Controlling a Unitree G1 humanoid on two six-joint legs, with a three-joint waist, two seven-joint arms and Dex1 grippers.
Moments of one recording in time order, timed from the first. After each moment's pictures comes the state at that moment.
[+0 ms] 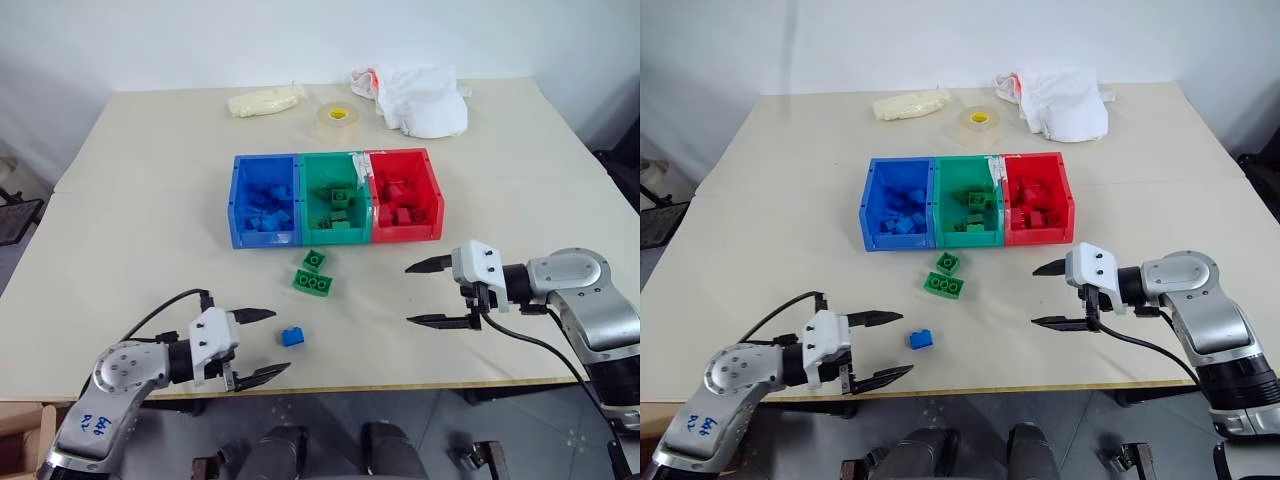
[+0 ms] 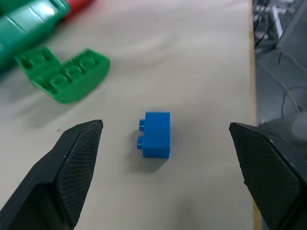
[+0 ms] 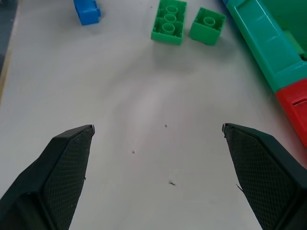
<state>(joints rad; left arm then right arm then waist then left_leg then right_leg) 0.08 0.64 -0.01 -0.39 -0.29 0.17 -0.89 -0.43 -0.85 0.08 -0.03 0.29 0.17 1.32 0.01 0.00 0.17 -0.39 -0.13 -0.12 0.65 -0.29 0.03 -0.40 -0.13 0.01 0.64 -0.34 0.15</state>
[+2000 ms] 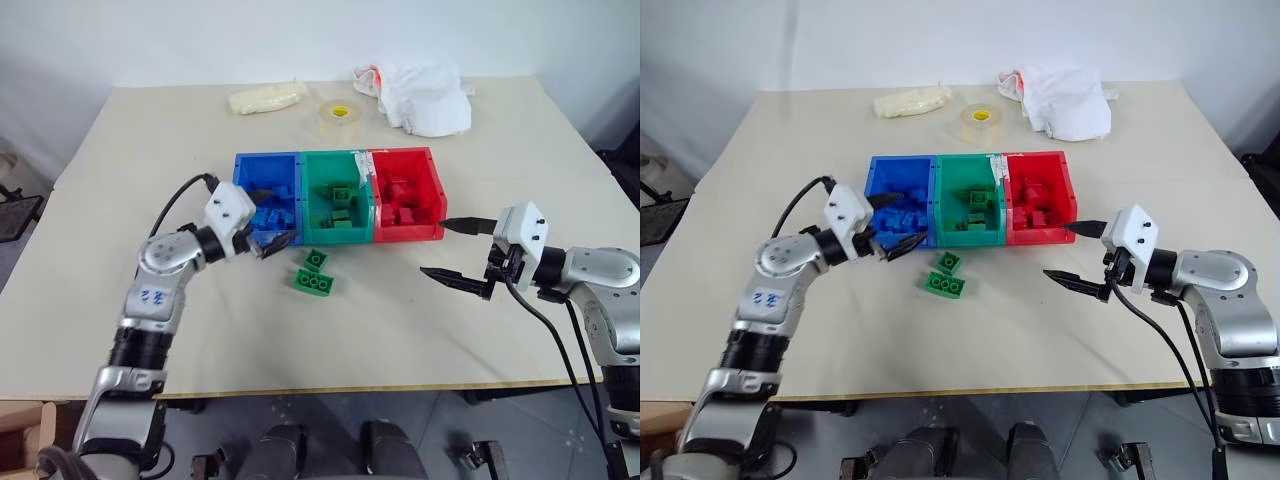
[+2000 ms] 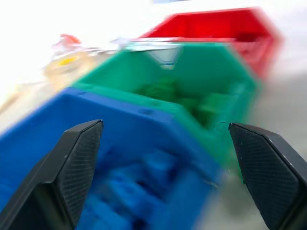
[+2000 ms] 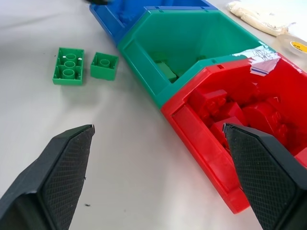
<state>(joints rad) -0.48 0.56 0.02 0.07 -0.25 0.12 -0.83 -0.38 -0.80 -0.11 -0.03 0.39 0.20 1.11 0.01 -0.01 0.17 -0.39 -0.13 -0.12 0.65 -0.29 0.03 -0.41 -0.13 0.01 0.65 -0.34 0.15</state>
